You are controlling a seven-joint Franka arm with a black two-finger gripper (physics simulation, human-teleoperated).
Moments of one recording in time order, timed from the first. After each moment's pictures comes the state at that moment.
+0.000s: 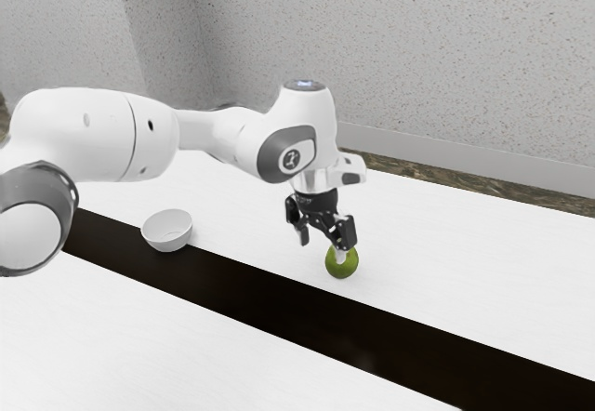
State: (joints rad) arm -0.17 0.55 -0.13 -1.56 0.01 2.06 -0.06
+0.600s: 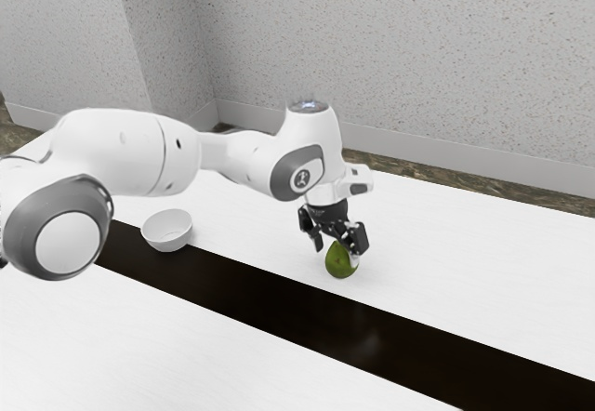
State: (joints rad) arm -0.15 0.70 -0.14 -1.45 0.00 2.18 -0.06
